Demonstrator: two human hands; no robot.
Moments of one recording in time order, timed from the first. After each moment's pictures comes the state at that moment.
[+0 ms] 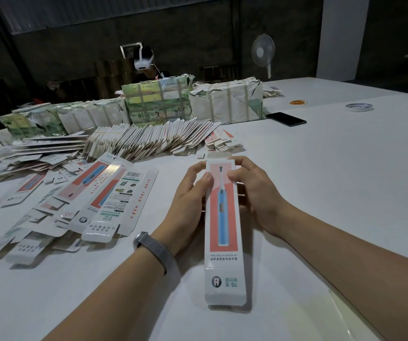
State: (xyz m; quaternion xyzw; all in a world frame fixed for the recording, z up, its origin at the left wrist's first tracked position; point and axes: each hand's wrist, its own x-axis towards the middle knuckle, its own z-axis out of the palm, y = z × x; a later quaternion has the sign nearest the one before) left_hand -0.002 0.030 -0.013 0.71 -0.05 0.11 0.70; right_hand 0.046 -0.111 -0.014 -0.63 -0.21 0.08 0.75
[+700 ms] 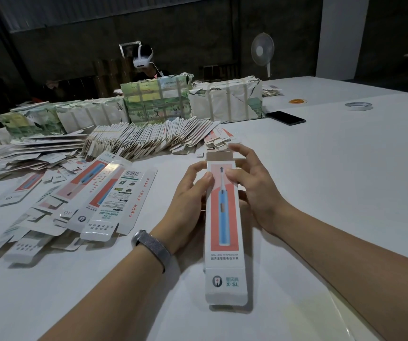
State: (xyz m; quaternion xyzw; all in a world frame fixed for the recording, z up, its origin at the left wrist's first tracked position) left_hand 0.001 0.031 -0.017 0.69 -0.06 0.08 0.72; right_hand 0.043 -0.112 -0.014 -0.61 -0.22 0.02 0.76
